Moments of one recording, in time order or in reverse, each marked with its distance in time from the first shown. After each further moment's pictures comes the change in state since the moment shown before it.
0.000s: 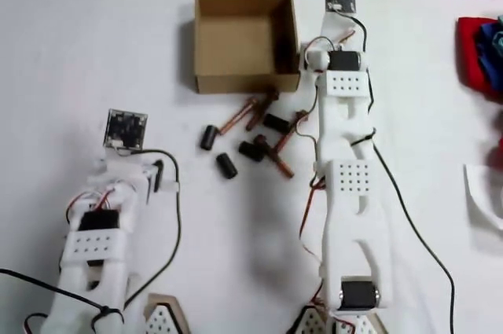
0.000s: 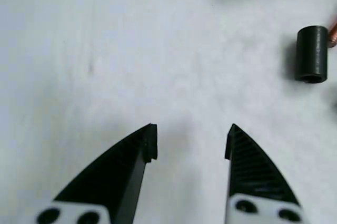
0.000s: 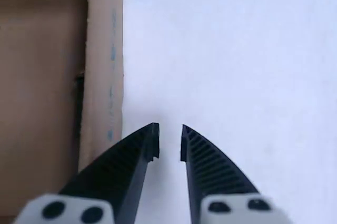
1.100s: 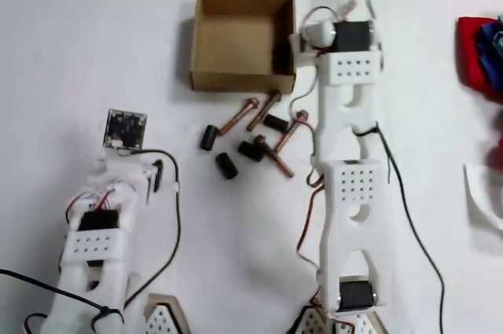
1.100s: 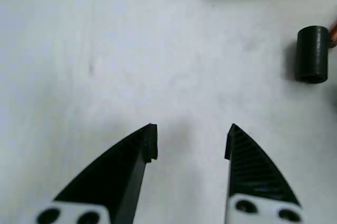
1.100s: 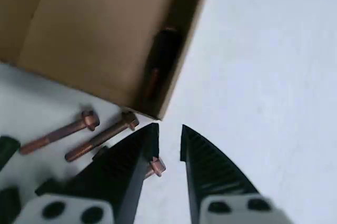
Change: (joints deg) left arm -0.1 0.0 0.0 0.0 0.0; right arm -6.4 -25.5 1.8 30.9 18.6
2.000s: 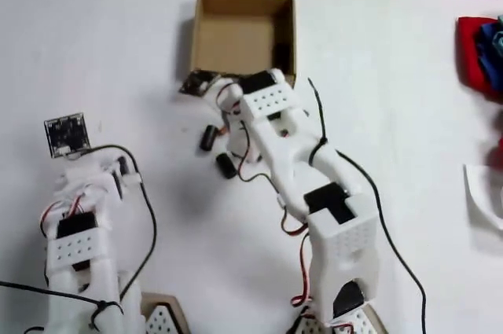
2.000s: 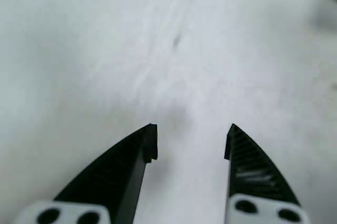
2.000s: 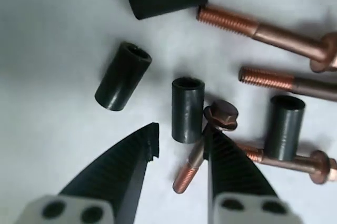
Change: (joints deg) left arm -13.5 0.0 0.0 0.0 11.2; right arm -17.5 -27.3 77.5 -20.7 21.5
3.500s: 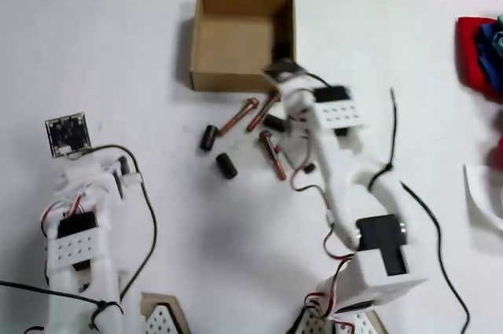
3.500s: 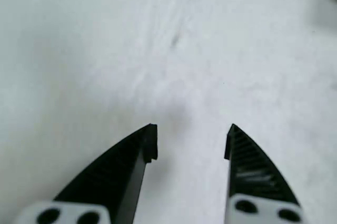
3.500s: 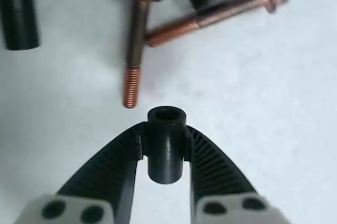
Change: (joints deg) left arm 0.3 0.0 0.0 0.0 0.0; right arm 17.8 -20.7 26.6 -7.0 -18.0
